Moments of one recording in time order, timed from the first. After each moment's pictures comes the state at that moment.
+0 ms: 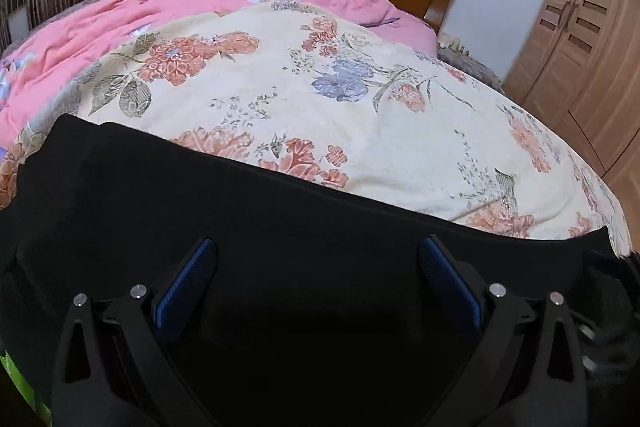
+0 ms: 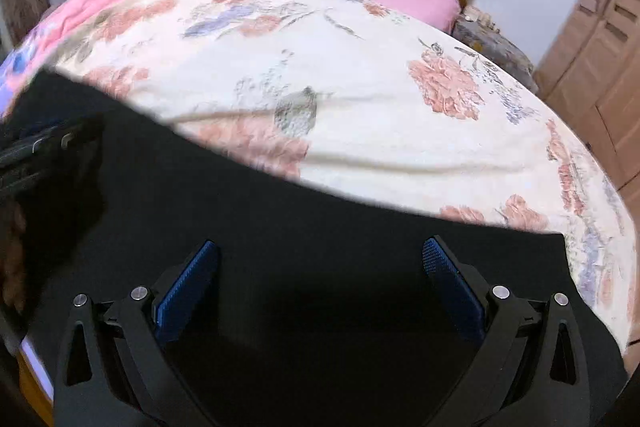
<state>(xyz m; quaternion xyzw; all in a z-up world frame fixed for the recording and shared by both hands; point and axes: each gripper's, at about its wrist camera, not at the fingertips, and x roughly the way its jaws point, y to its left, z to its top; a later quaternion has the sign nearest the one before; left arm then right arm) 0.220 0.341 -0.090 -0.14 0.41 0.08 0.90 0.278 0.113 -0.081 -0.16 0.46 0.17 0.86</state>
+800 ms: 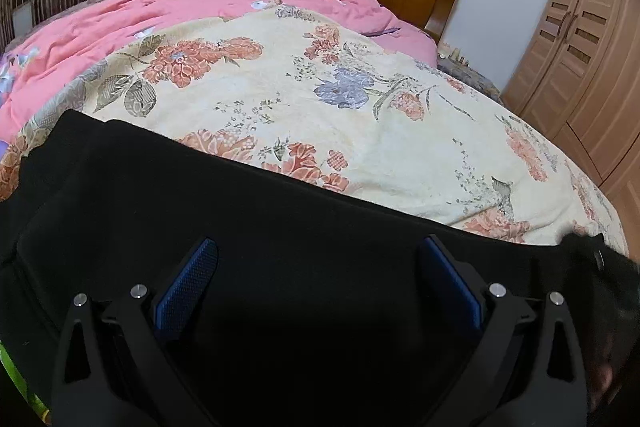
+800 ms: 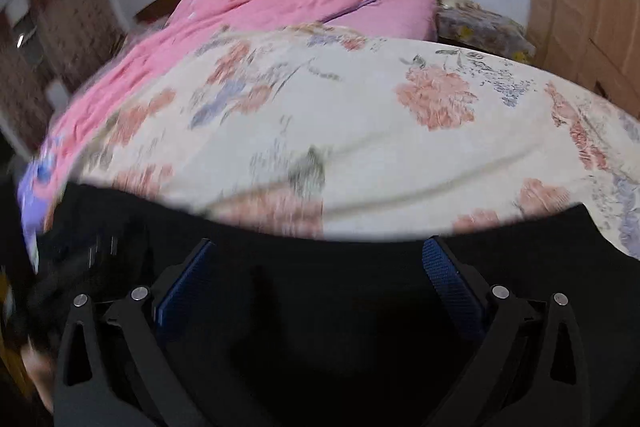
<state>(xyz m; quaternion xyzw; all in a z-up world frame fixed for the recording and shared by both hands) 0.215 0.343 -0.090 -0.15 0.39 0.08 0.91 0.266 0.096 -0.057 -0.03 0.44 0.18 0.88</state>
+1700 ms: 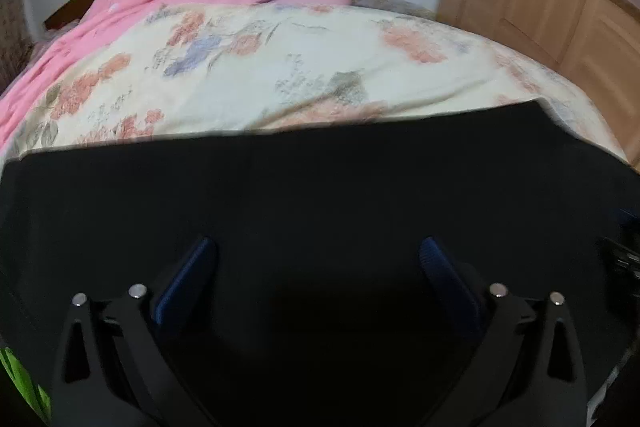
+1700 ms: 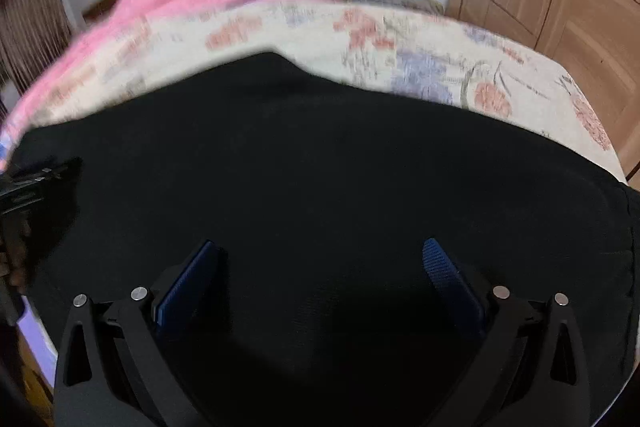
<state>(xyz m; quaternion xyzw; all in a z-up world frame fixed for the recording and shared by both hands) 0.199 0.209 -0.094 -0.02 0.43 -0.02 0.90 0.180 -0.104 -0.074 -0.03 0.45 0.07 0.89</state>
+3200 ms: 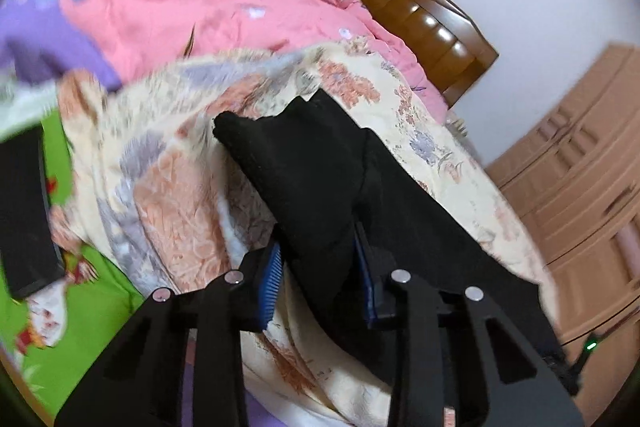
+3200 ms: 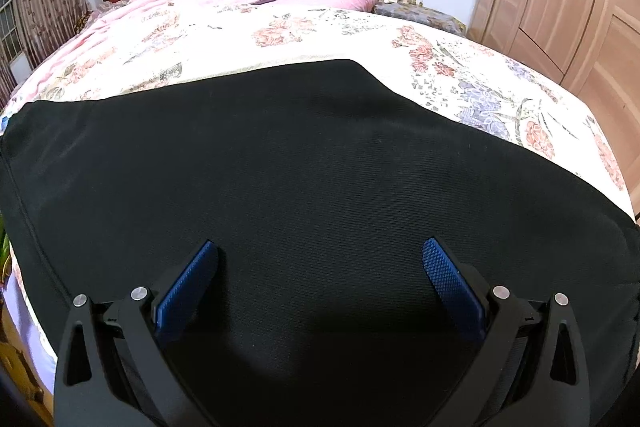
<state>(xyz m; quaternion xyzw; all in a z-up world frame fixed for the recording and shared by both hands) 0.059 0.499 -0.067 -0.31 0.33 0.09 0.89 0.188 -0.047 -0.079 -0.07 0.44 0.10 0.89</state>
